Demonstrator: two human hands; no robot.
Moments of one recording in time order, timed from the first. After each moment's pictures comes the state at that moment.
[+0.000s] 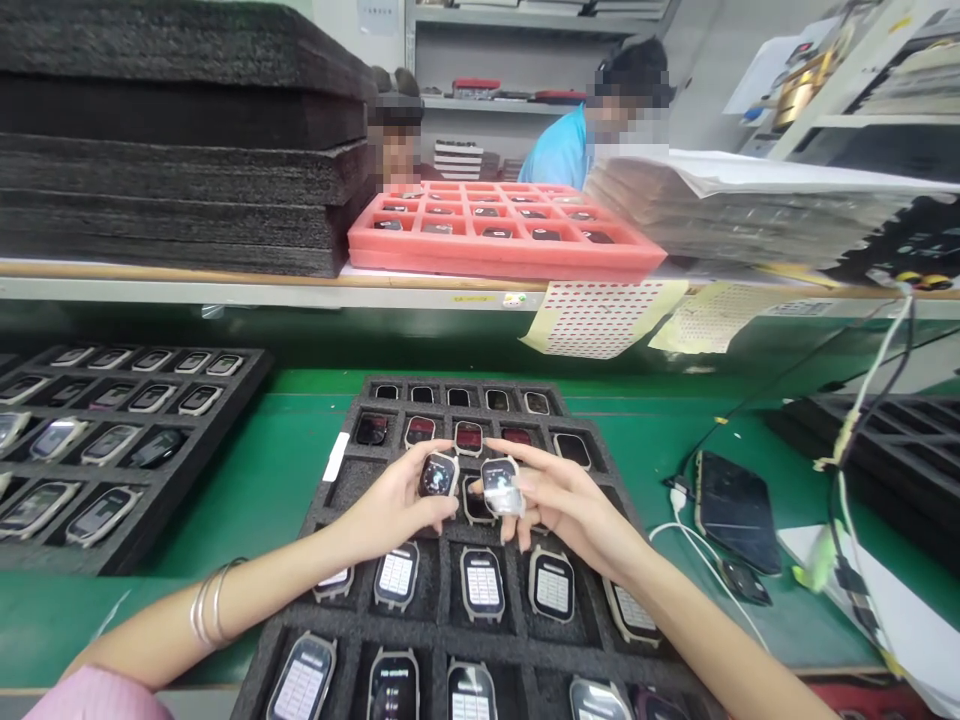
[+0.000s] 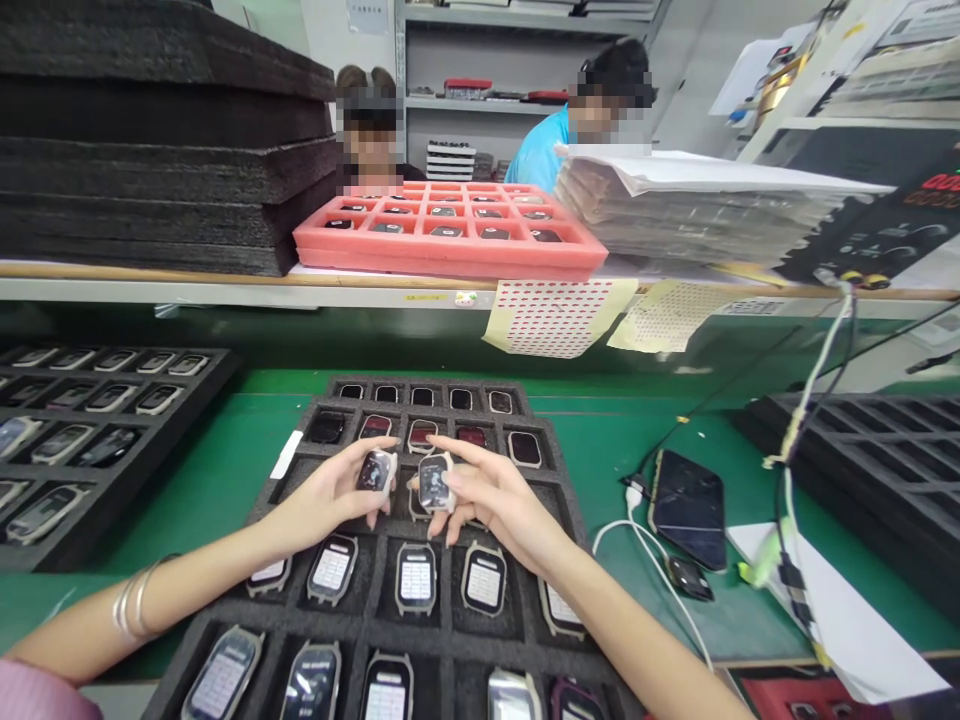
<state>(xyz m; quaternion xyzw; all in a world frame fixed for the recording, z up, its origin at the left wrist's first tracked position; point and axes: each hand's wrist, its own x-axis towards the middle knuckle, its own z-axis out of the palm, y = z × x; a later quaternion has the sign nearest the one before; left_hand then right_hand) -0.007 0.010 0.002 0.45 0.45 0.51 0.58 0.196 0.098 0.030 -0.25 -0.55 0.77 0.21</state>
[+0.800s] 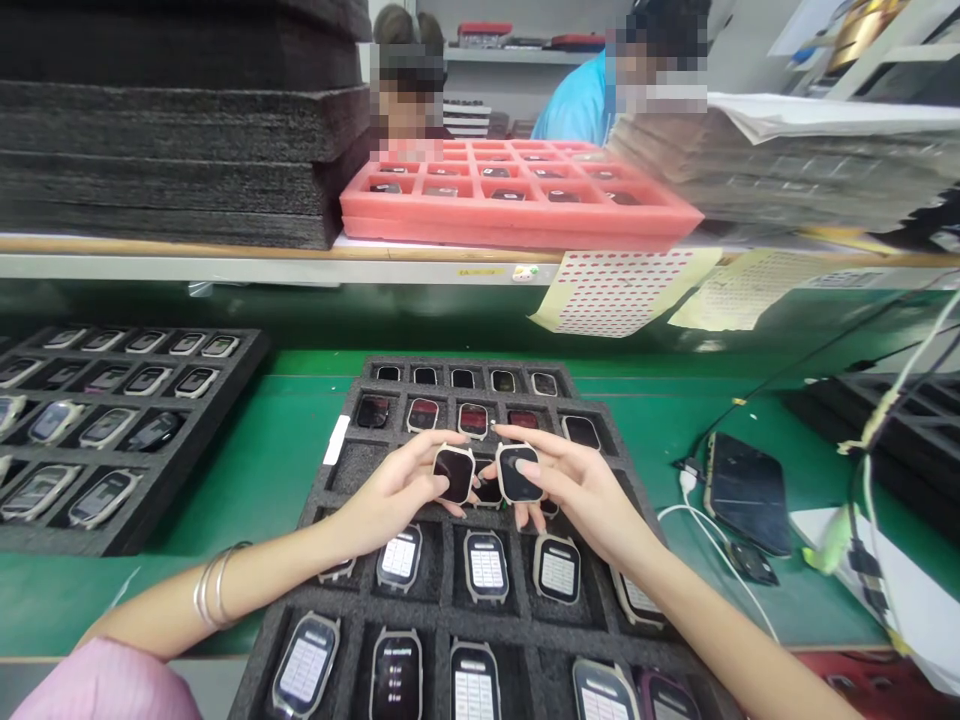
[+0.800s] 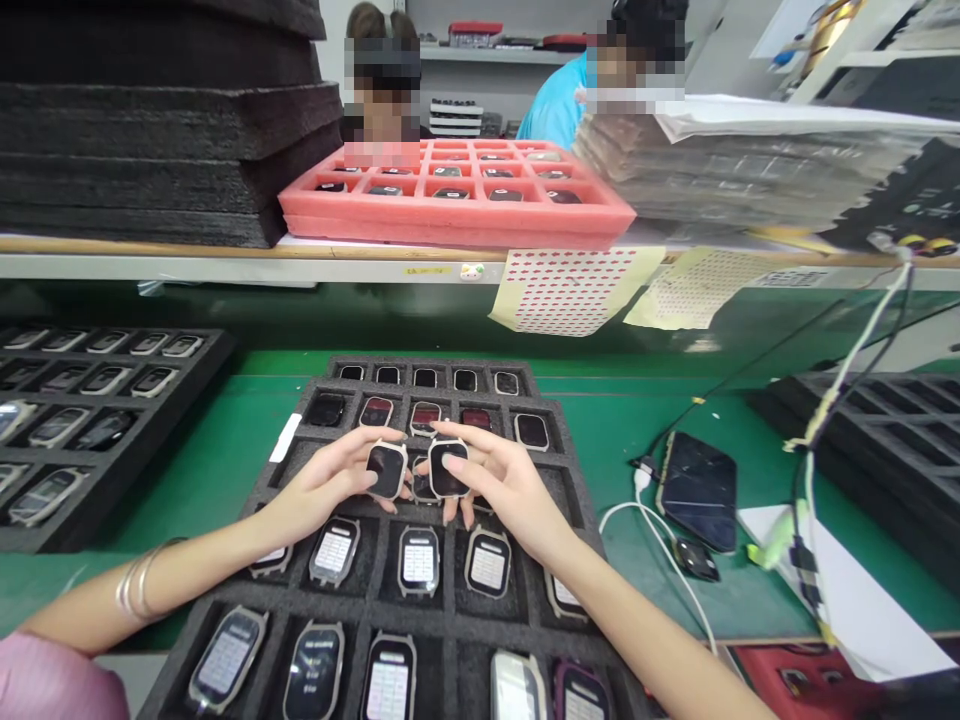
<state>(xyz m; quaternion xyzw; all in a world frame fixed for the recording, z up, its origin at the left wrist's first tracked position) -0.009 0.005 0.001 0.45 0.39 0.53 0.60 0.195 0.099 0.021 -0.29 -0.60 0.70 0.24</state>
